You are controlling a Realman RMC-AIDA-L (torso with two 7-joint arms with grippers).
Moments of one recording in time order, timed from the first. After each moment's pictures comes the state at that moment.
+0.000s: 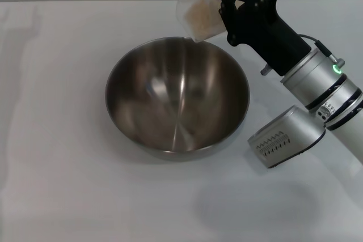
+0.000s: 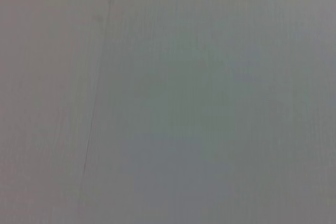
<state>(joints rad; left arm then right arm) -0.39 -2.00 -1.67 -0.60 2.89 0.96 -0.20 0.63 2.08 0.36 0.26 -2.18 -1.38 -1.19</state>
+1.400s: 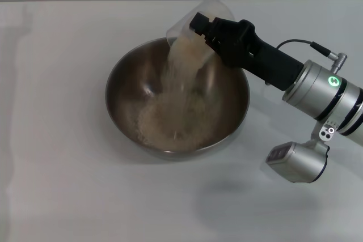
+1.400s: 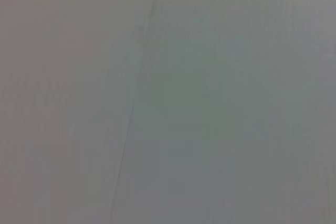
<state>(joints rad) -0.41 -2.04 -1.77 -0.61 2.89 0.94 -0.21 0.67 2.07 0.36 0.11 -2.44 -1.46 -1.39</state>
